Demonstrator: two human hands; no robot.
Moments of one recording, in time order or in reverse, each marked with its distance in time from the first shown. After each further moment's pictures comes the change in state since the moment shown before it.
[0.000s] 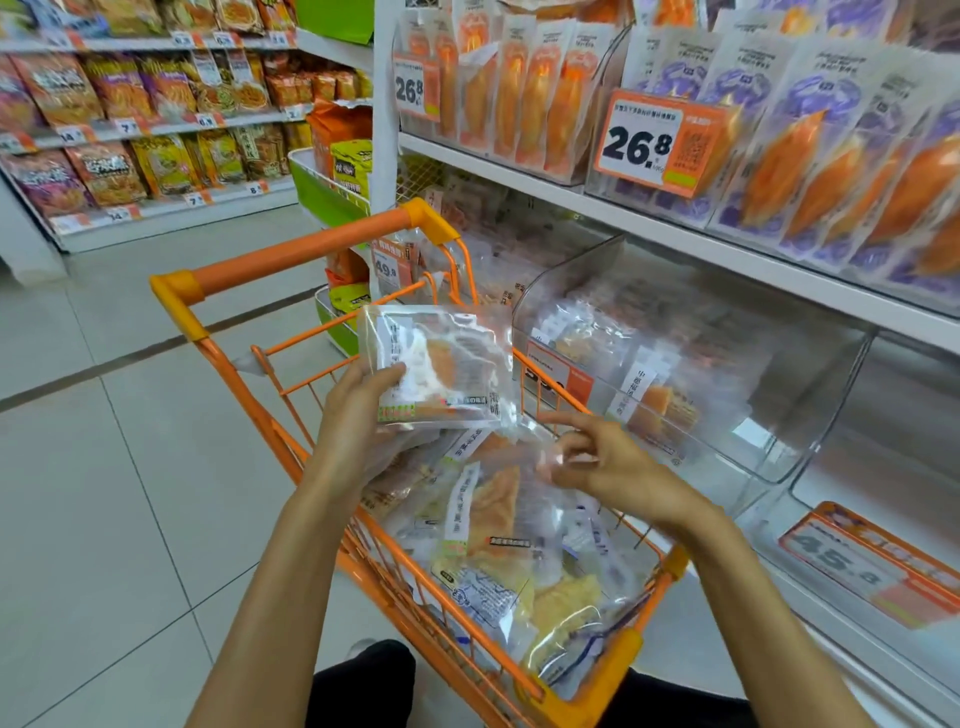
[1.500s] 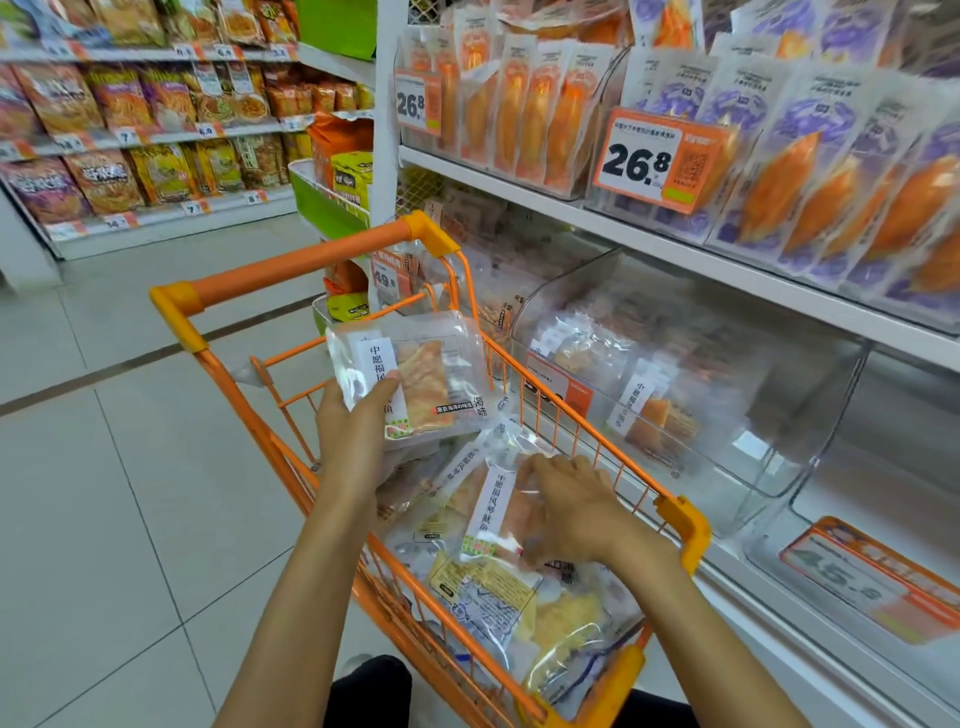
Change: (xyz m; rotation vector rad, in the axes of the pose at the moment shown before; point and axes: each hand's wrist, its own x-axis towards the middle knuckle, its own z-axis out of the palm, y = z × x) left_hand 0.001 -0.004 0.008 -0.106 0.192 0.056; right_hand 0.014 -0.002 0.037 -0.906 -0.116 0.219
